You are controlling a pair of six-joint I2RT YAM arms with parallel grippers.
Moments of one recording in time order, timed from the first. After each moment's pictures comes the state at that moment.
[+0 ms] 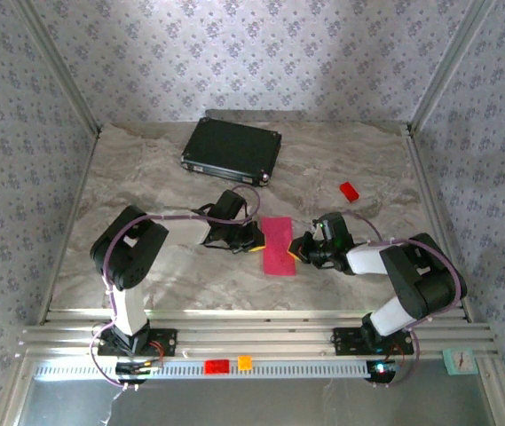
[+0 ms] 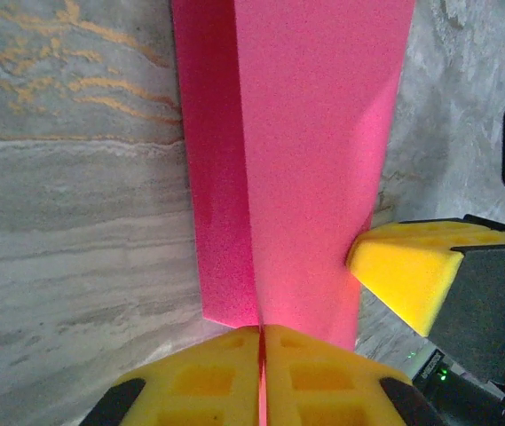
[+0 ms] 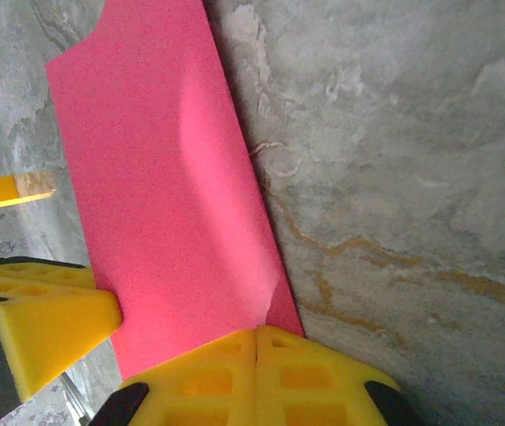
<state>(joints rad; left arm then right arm) -0.70 1.85 0.97 -0.06 0.55 -0.89 0.41 1.53 0.41 0.30 -0.50 0.98</state>
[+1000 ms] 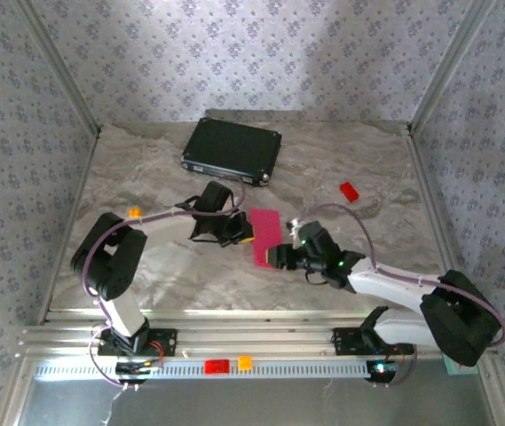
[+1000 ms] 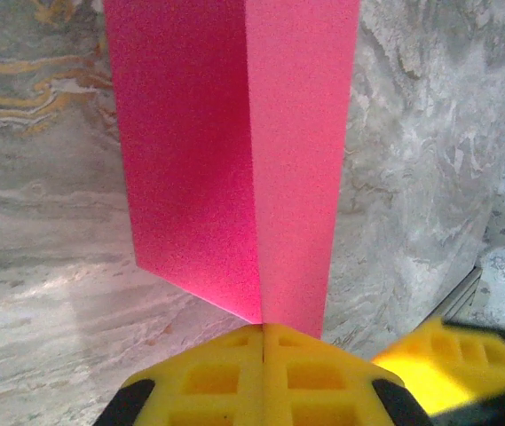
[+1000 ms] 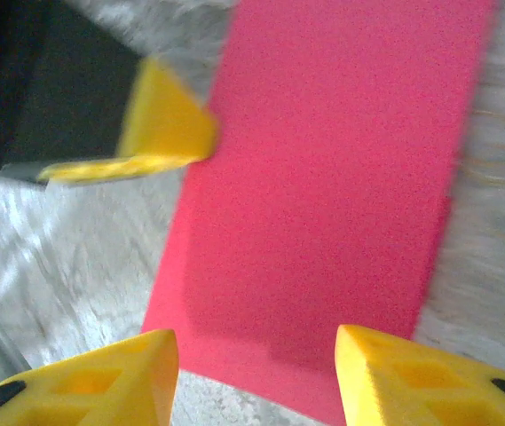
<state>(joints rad) -0.62 1.72 0.96 -0.19 0.55 -0.87 0.79 1.21 0.46 0.08 -0.15 0.57</state>
